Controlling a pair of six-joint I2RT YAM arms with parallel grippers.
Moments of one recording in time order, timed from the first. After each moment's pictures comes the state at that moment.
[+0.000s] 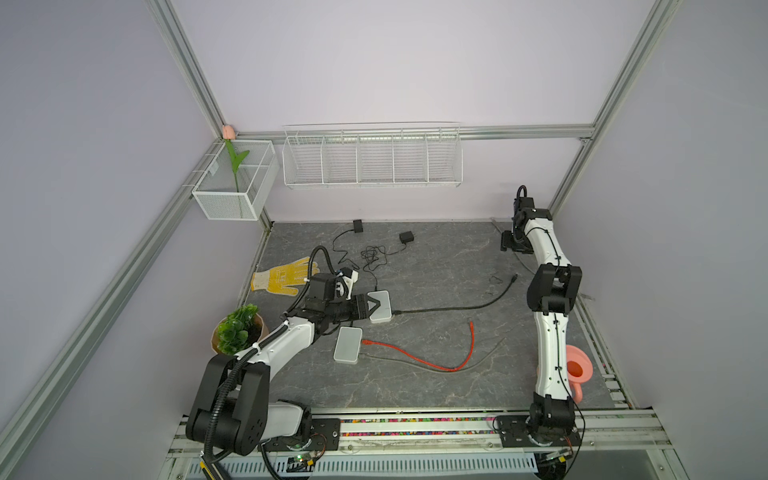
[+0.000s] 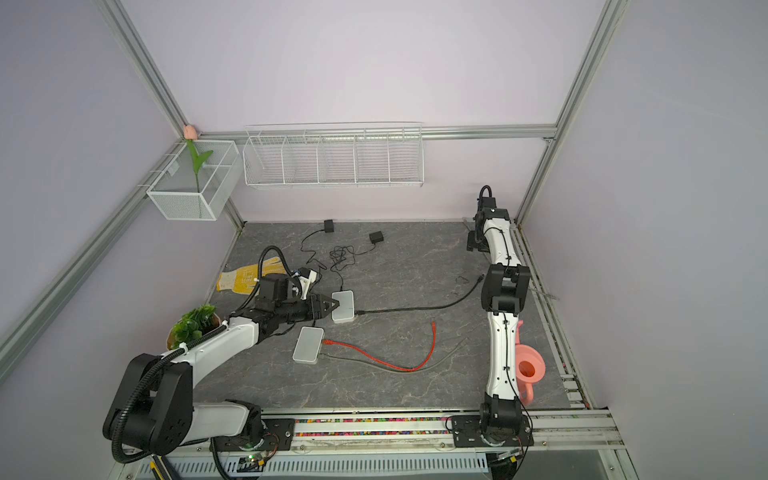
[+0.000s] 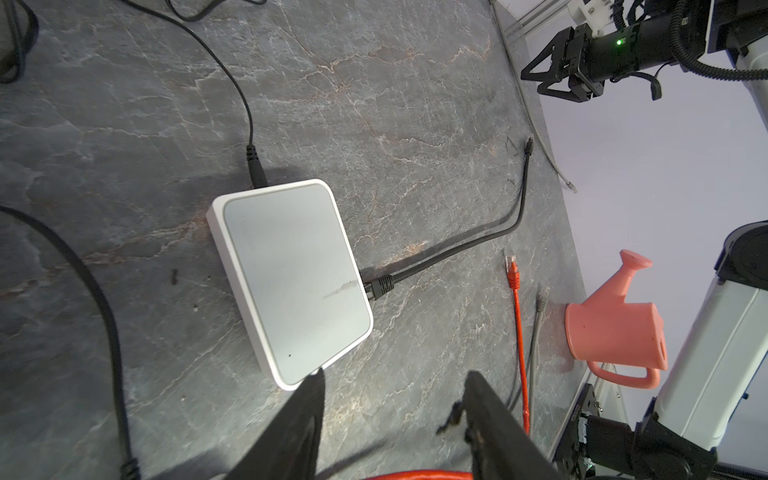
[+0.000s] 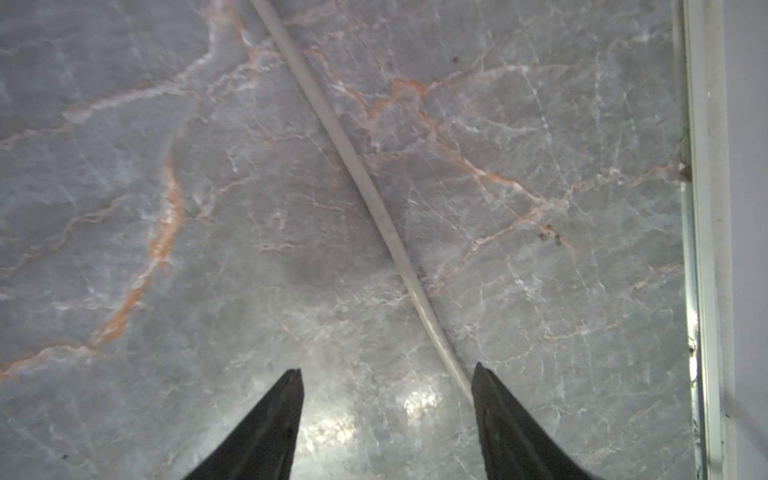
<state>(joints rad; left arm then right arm) -0.31 1.34 0.65 -0.04 0.60 -0.45 -0.09 2.65 2.59 -1.20 0.13 0.12</state>
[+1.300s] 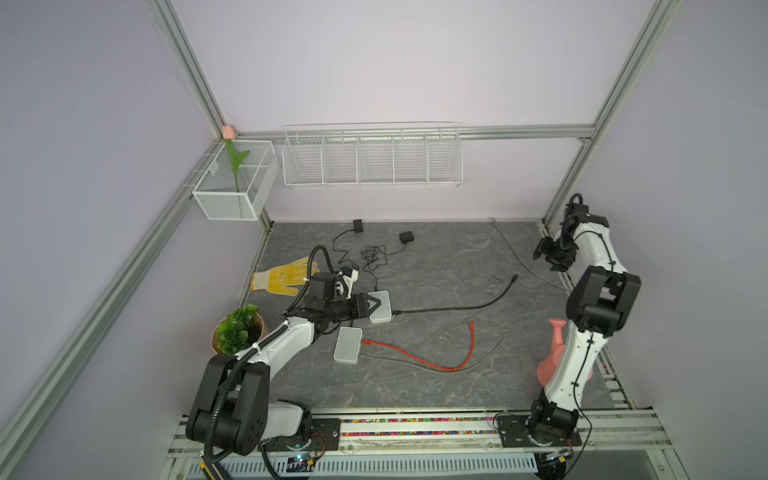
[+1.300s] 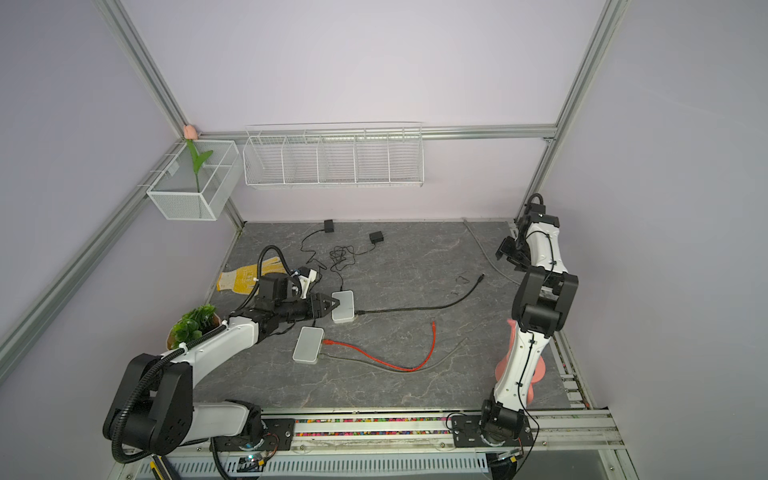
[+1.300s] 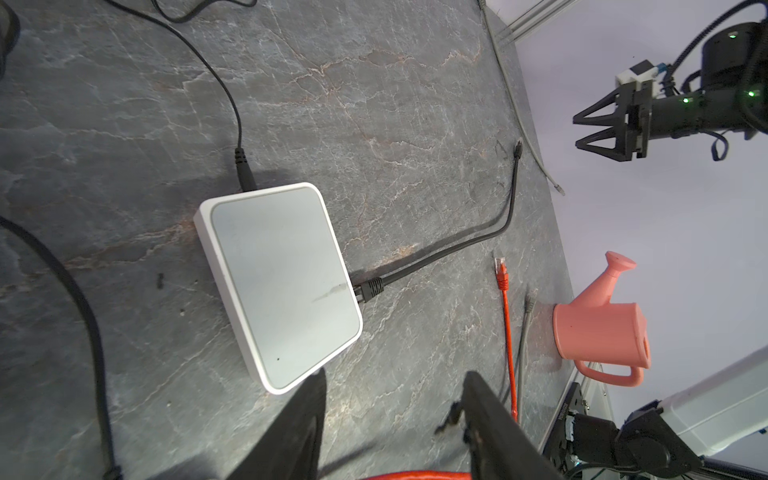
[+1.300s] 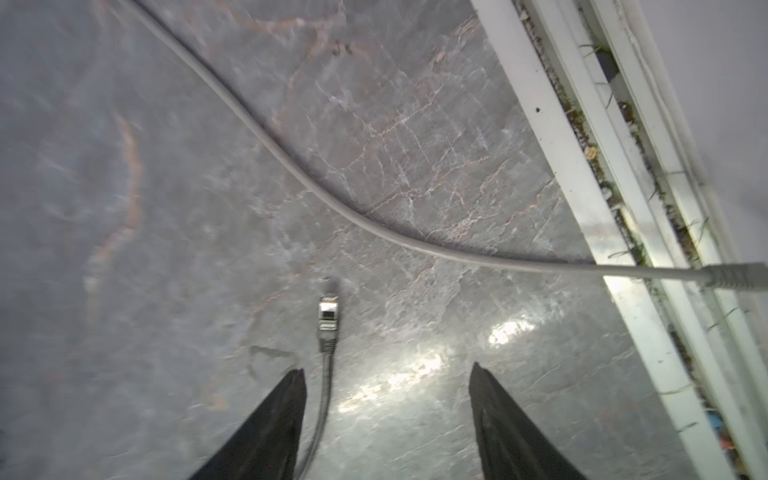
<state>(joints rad) -0.30 1.34 0.65 -0.02 0.63 -0.47 -0.31 2.15 1.97 -1.07 -0.17 0.35</state>
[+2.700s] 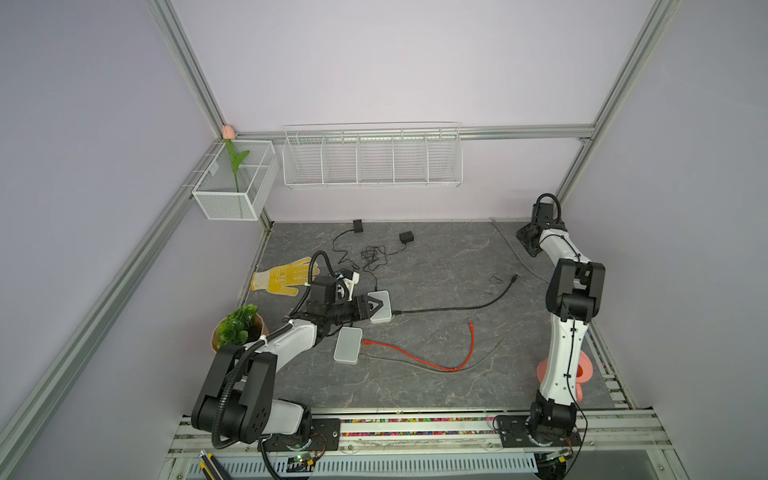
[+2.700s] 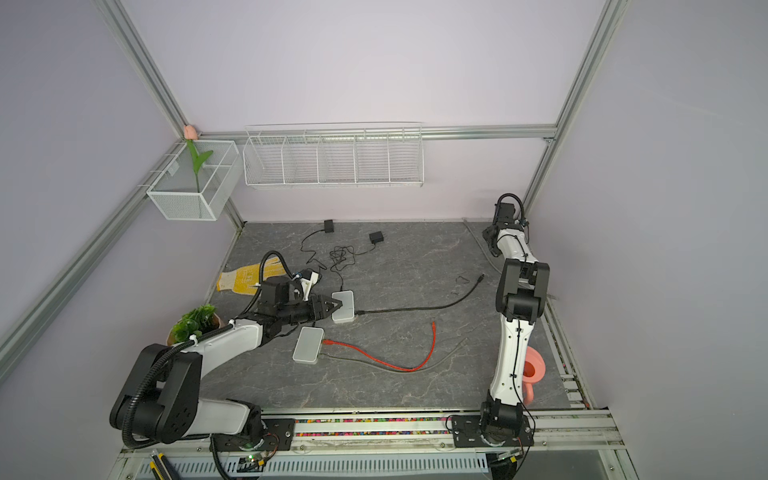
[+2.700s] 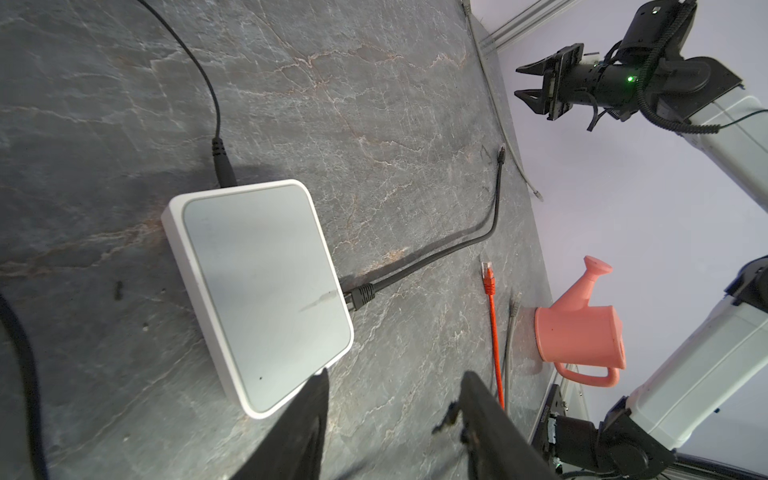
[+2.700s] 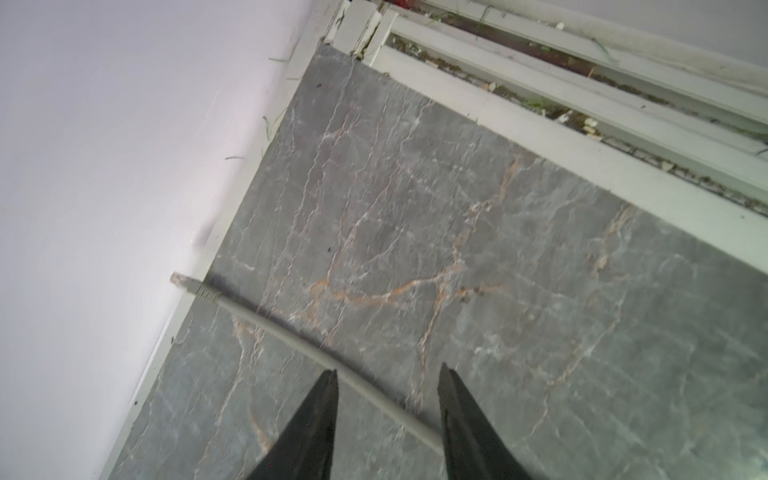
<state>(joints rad) -0.30 1.40 0.59 0.15 0.68 -0.54 -0.16 2.43 2.07 -0.57 0.11 0.86</state>
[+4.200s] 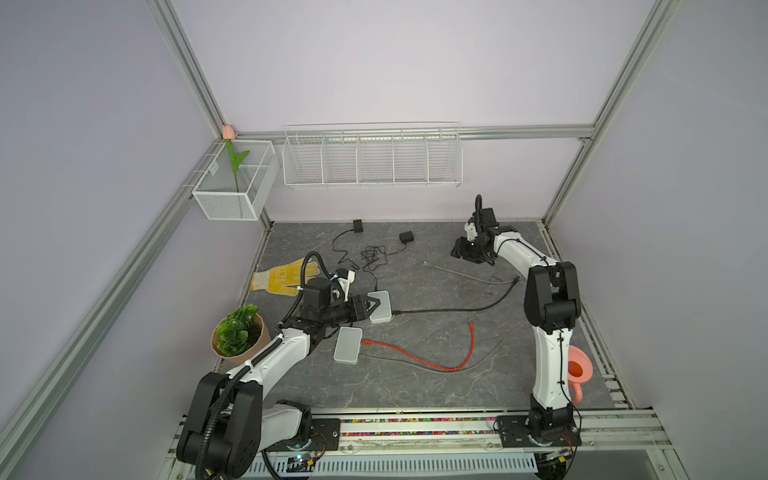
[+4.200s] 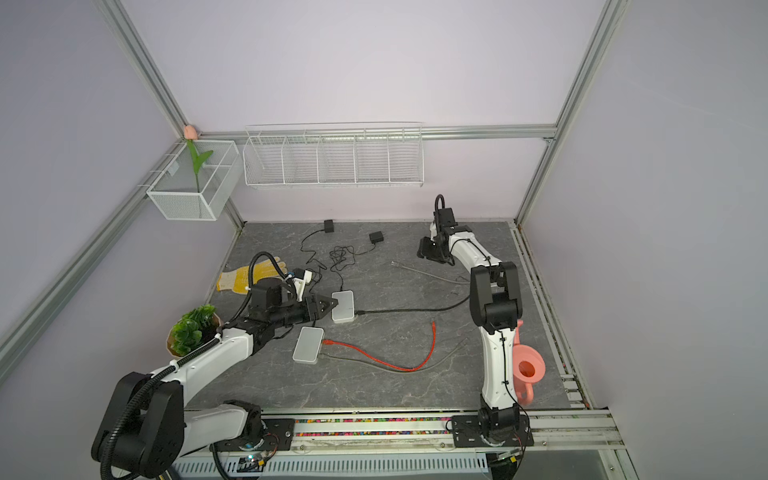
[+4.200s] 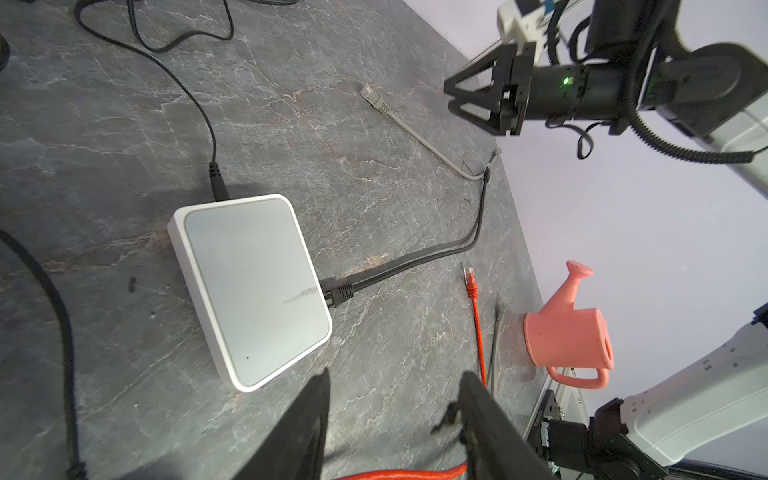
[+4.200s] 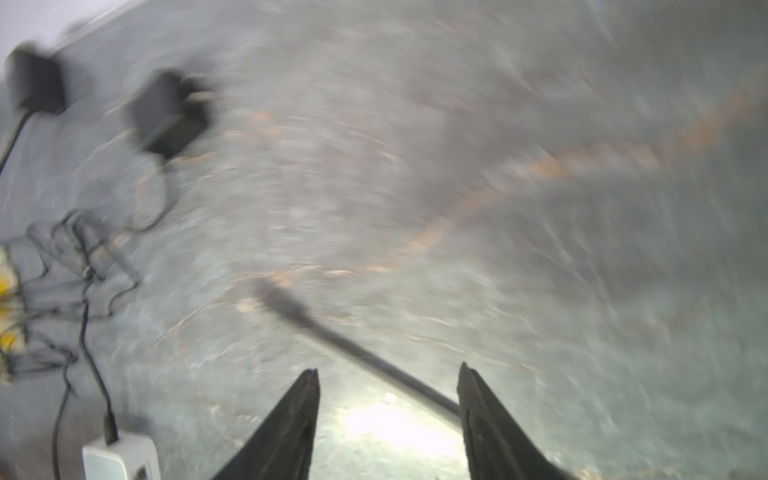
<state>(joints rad) -0.30 1.23 0.56 0.08 0.65 -0.55 0.24 2.22 1.89 -0.69 -0.23 0.27</state>
